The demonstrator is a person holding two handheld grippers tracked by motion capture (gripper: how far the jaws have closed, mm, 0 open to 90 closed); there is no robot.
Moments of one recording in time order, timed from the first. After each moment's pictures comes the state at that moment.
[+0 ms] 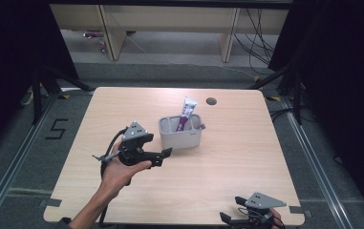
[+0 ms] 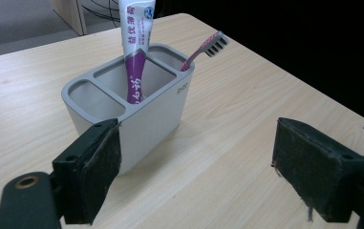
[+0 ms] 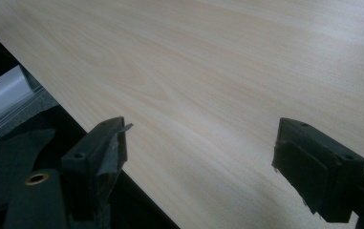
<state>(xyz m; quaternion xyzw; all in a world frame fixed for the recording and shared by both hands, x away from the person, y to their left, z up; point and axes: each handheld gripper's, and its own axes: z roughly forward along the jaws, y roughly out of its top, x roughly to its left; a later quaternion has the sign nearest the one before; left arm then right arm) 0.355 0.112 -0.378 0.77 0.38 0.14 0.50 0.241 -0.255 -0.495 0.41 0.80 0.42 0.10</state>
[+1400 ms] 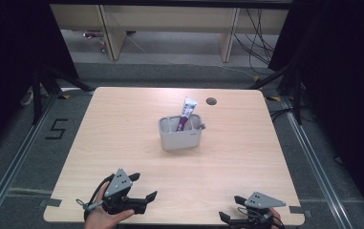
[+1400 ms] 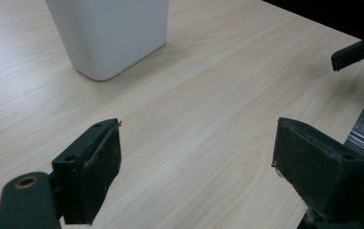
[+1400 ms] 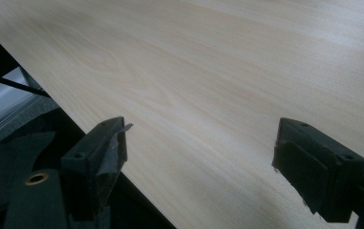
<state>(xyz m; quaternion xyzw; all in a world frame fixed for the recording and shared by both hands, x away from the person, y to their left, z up) 0.272 0.148 -0.458 0.79 0.35 0.15 0.48 0.242 -0.252 -0.495 0.41 0.80 0.42 0.10</state>
